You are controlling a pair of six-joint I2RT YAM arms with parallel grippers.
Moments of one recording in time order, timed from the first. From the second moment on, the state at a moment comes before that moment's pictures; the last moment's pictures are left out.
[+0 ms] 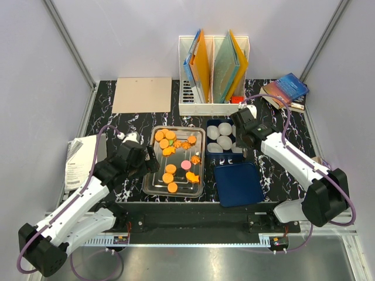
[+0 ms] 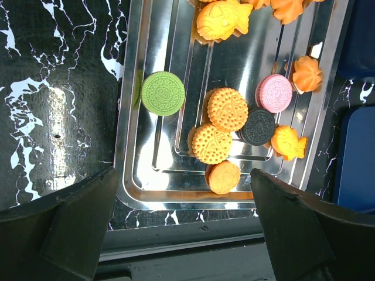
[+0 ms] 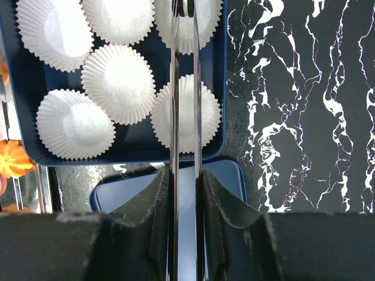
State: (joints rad) left arm -0.57 0.82 0.68 -0.74 -0.16 -0.71; right arm 0.51 1.37 1.10 -0.72 0.37 0.42
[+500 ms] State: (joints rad) left arm -0.57 0.82 0.68 -0.74 -0.16 -0.71; right arm 0.51 1.37 1.11 -0.72 0.37 0.41
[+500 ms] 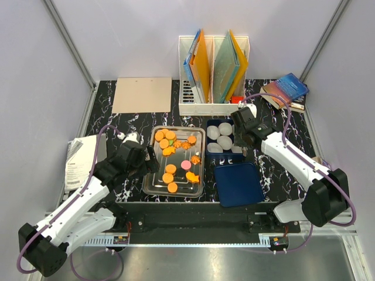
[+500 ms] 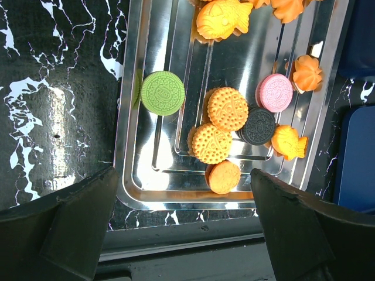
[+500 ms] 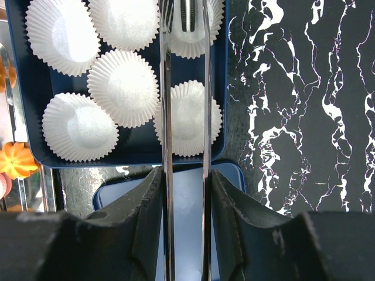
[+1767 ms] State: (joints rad) left arm -0.58 0.82 0.68 -0.74 -0.16 -0.71; right arm 0.51 1.34 1.09 -0.71 0.31 0.42
